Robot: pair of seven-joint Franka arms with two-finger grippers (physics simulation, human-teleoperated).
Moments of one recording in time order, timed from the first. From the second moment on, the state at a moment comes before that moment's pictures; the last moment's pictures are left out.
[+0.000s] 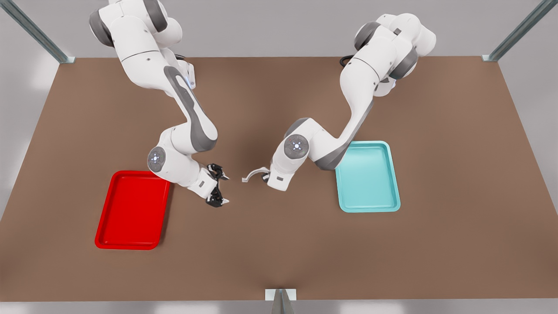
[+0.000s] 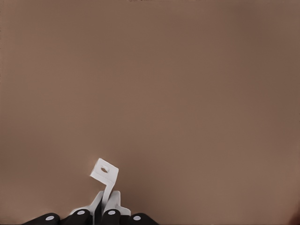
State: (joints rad) left arm -0.57 0.82 -0.22 -1.10 -0.03 2.00 -1.23; right arm 0.36 0.44 0.04 -1.75 0.53 2.31 -1.60
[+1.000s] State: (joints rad) left arm -0.57 0.86 -0.25 -1.07 -0.03 1.98 -1.48; right arm 0.42 0.40 0.09 -1.86 0.61 2.56 -1.87
